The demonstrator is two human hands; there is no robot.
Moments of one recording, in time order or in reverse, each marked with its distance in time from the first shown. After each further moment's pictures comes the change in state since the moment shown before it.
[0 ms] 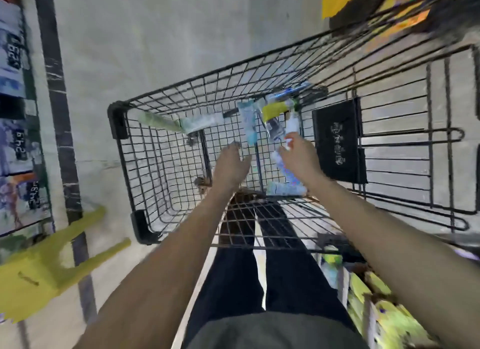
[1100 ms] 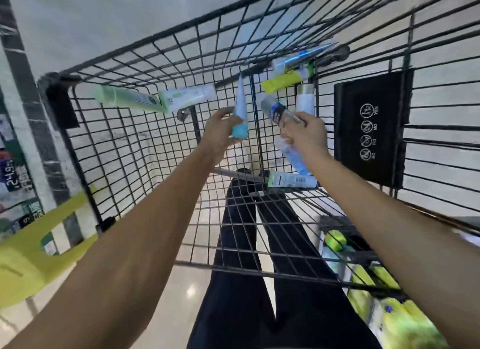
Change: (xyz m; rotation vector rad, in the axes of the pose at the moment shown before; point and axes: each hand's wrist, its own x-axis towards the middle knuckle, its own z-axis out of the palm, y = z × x) left_hand 0.128 -0.042 0.031 -0.843 -0.181 -0.262; right_hand 0.089 0.044 0.050 0.523 0.039 0.233
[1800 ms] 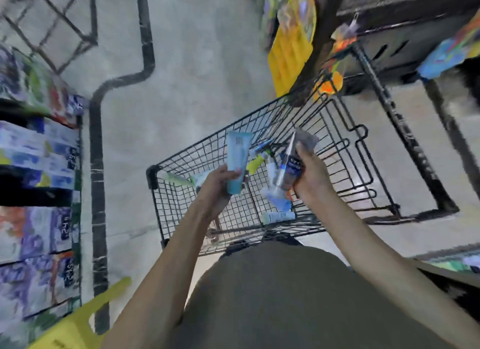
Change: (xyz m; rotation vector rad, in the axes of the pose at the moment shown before) left_hand -0.351 0.085 0.019 -0.086 -0.418 0.278; right_hand -0.307 -0.107 -0.152 1.011 -0.185 -0.179
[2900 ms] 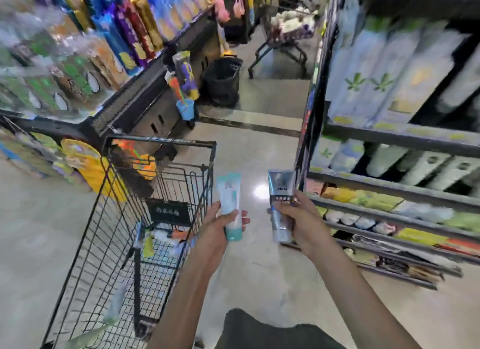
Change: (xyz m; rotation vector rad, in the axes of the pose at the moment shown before) left_hand -0.231 -0.189 0.169 0.519 -0.708 -0.142; right_hand -0.428 0.141 -0.189 0.384 0.622 -0.660
